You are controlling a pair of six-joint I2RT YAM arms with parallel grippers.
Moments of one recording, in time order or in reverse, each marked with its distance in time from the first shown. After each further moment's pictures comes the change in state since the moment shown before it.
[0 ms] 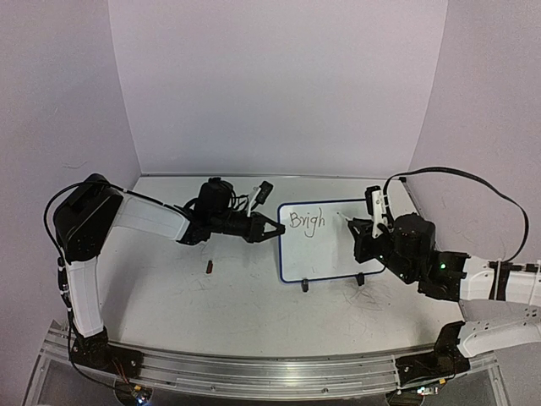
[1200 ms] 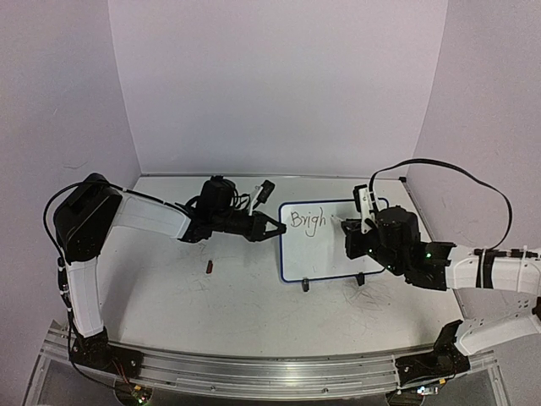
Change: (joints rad) left arm -0.011 0.000 0.029 -0.052 -0.019 0.006; right arm -0.044 0.149 0.079 -0.034 -0.028 0.032
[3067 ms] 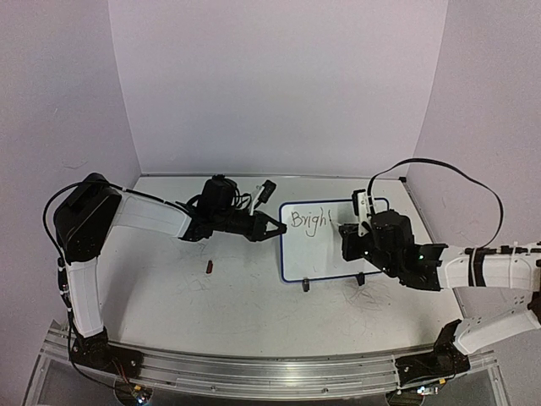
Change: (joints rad) left arm -0.006 0.000 0.015 -0.035 -0.016 0.020; right arm -0.016 0.059 -0.021 0.046 -0.009 0.084
